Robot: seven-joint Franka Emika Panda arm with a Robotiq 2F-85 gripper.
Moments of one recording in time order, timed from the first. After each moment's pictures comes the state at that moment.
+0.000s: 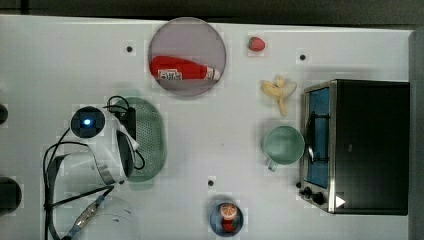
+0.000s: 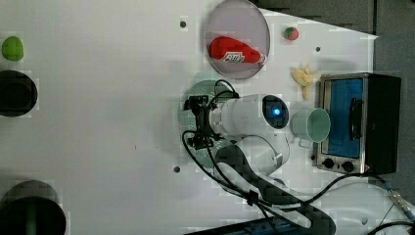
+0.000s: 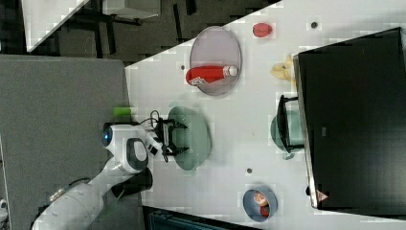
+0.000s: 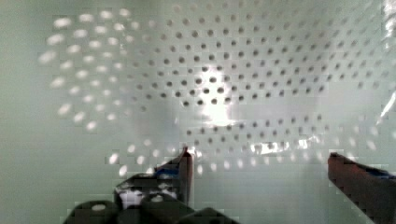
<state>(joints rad) 0.45 0.56 0.09 -2.09 0.18 1.03 1.09</state>
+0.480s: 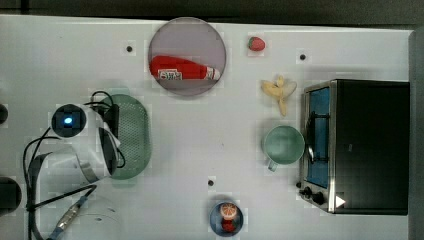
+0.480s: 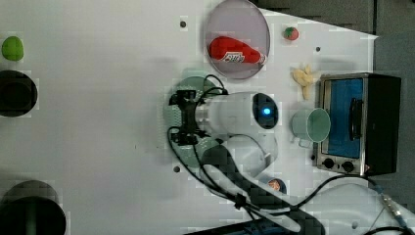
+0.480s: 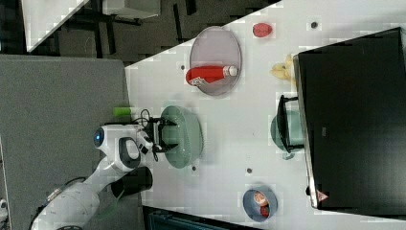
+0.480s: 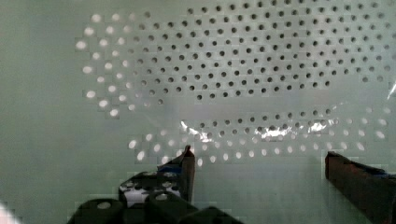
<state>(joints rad) 0.51 0.61 0.10 -1.99 0.21 1.04 1.19</state>
